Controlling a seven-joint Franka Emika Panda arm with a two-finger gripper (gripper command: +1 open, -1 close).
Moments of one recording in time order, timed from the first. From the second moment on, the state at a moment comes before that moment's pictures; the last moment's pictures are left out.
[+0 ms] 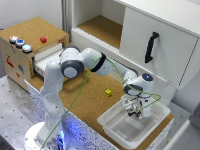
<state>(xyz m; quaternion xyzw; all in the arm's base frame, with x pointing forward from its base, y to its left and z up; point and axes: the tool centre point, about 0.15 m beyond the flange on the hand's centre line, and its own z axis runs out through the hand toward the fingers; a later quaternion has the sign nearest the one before) 0.414 -0.404 0.217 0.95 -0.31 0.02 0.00</state>
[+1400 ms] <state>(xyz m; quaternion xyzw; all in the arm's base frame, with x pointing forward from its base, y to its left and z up) 0.436 -0.182 0.365 0.99 -0.09 0.09 -0.05</state>
